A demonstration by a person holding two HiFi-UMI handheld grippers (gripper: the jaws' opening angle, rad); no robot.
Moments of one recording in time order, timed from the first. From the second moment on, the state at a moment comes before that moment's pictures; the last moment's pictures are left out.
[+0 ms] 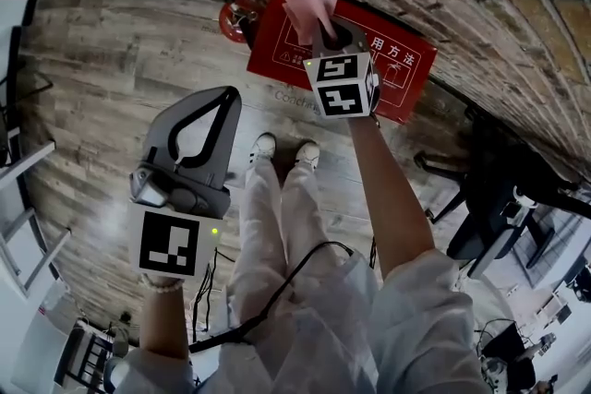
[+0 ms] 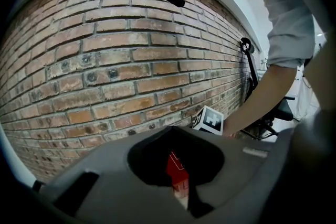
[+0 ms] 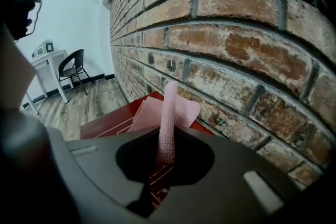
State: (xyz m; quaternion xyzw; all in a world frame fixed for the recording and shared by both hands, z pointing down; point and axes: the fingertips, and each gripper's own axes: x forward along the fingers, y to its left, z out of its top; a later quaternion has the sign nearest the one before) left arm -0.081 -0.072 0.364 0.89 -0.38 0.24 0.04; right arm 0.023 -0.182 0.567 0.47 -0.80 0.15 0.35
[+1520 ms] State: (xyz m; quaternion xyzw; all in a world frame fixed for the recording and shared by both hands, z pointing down) left arm 0.017 -0.068 0.365 0.92 -0.31 0.24 0.02; right arm 0.255 -0.119 0.575 0.61 -0.68 0.20 0.36
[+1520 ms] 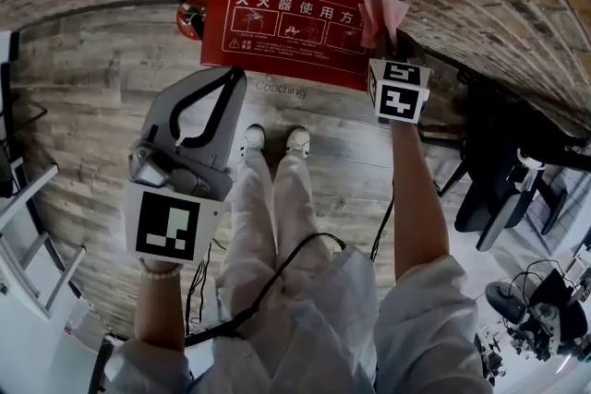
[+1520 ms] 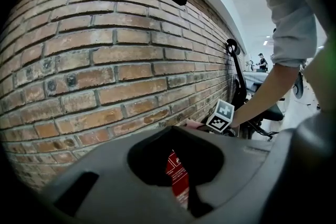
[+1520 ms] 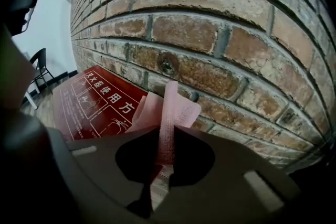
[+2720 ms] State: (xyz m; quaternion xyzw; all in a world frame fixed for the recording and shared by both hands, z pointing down) left arm -0.049 -0.075 0.366 0.90 -0.36 0.24 0.04; right arm 0.030 -0.125 0.497 0.43 -0.85 0.15 0.27
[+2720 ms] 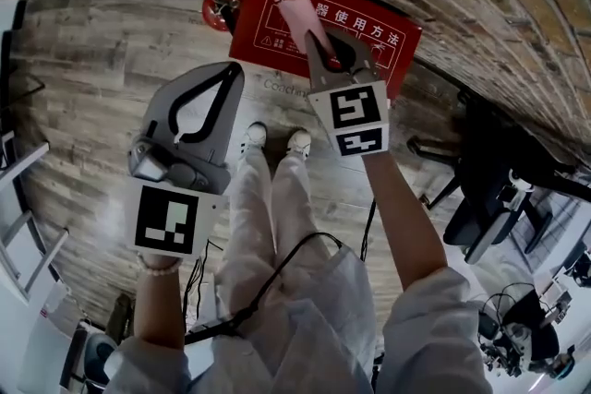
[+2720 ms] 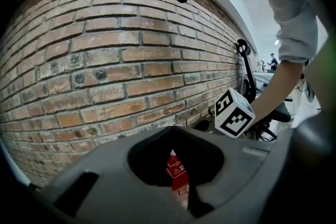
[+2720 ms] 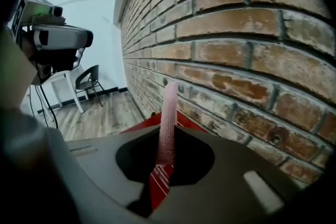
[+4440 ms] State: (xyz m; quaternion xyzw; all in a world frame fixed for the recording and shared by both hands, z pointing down) left arm -0.056 -0.074 0.379 0.90 -0.36 0.25 0.05; right arm -0.002 -0.124 0.576 0.45 -0.81 0.16 0.35
